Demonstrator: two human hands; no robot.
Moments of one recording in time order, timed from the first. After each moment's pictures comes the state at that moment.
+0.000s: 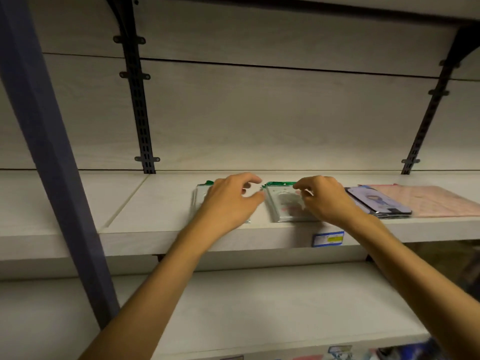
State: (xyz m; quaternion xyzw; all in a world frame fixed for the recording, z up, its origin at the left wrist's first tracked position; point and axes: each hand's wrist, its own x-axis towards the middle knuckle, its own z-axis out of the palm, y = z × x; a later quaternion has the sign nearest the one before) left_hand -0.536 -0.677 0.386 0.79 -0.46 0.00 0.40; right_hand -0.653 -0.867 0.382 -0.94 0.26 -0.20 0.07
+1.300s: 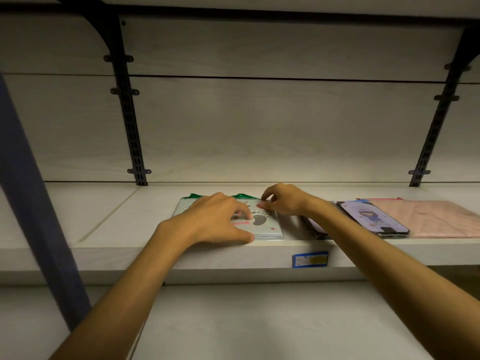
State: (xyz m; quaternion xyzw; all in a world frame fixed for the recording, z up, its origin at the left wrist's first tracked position) left_hand -0.522 -0.716 0.390 0.84 -0.53 0.00 0.09; right_hand -0.581 -0.930 0.378 -0.97 0.18 -0.05 0.14
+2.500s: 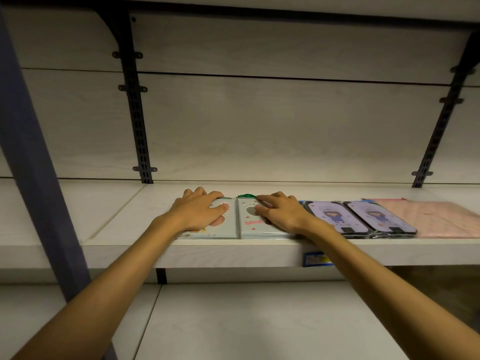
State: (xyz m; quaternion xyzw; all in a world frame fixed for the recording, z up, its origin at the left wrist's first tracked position) left_hand -0.433 -0.708 0.350 0.91 -0.40 0.00 0.12; right_hand -0.592 -0.893 0.355 -0.96 0.19 -0.07 0.18
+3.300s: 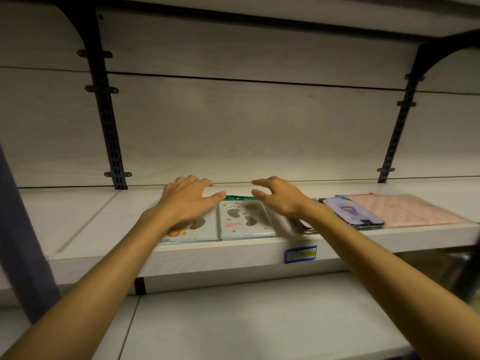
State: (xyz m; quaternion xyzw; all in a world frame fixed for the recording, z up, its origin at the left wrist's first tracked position) left_hand -0.456 -0.727 0.381 0.88 -0.44 0.09 0.15; right_hand -0.615 -0.904 0.391 -0.96 0.18 -0.15 0.15
